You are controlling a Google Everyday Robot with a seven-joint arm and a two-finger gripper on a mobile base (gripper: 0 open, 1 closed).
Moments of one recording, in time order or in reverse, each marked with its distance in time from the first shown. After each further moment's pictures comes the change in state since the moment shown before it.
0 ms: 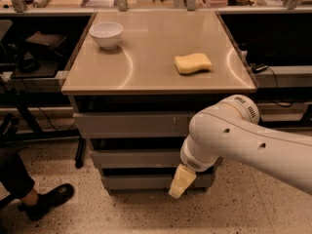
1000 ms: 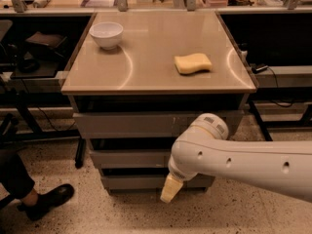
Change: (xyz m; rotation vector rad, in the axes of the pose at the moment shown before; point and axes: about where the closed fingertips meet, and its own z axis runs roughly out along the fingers) arm -0.007 0.008 0.069 0.039 0.032 -0.006
